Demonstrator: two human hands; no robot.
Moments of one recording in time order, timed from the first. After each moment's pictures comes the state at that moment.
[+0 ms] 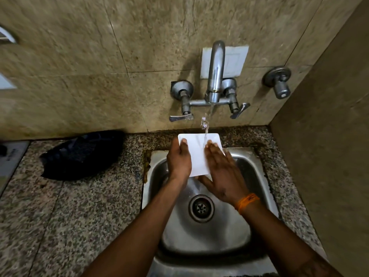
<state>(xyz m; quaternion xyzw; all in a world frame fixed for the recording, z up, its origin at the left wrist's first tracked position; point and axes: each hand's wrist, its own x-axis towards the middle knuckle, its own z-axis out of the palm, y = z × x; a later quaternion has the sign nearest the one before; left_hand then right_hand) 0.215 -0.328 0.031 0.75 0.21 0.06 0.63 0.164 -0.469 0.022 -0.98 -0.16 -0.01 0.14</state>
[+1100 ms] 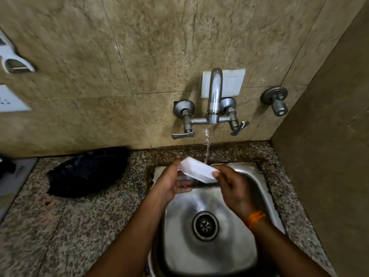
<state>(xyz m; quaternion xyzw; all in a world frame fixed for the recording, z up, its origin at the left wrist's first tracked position) 0.224 -0.281 0.043 0.58 0.31 -0.25 0.71 0.171 -0.479 0.031 -0.86 -0.06 -0.11 0.49</state>
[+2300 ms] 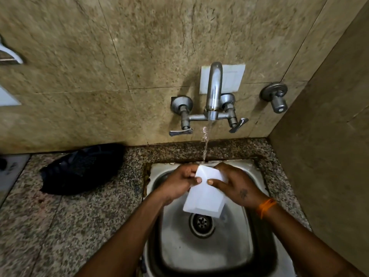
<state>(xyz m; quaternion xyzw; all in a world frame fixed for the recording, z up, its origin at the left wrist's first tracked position) 0.203 -0.290 0.049 0.73 -0.02 -0.27 0.63 0.187 -0.517 0.035 -0.92 -0.12 0.09 0.36</state>
